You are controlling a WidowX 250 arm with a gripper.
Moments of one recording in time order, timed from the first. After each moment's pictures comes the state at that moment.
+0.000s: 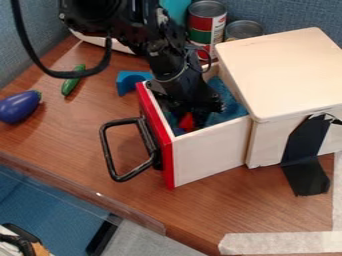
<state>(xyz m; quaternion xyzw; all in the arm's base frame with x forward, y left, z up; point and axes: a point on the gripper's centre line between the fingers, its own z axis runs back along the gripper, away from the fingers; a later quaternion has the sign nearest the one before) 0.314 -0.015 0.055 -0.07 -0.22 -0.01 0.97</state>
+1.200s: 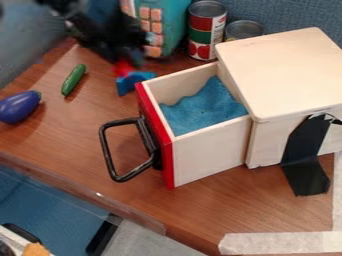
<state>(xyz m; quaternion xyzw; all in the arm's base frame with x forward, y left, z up) 0.278 0.081 0.140 -0.09 -0.30 0.07 0.95</state>
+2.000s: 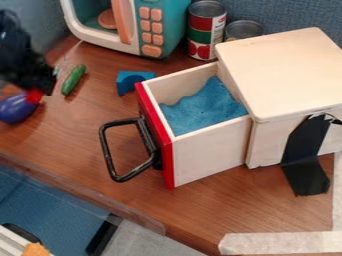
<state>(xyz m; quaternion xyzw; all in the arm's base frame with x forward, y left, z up) 0.231 0.187 0.084 -0.03 -0.25 0.10 0.96</state>
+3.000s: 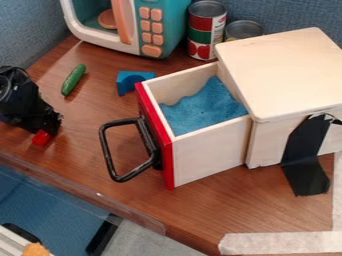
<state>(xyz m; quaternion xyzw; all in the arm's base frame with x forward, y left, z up) 0.217 0.198 0.010 -0.02 -0.19 0.12 0.97</state>
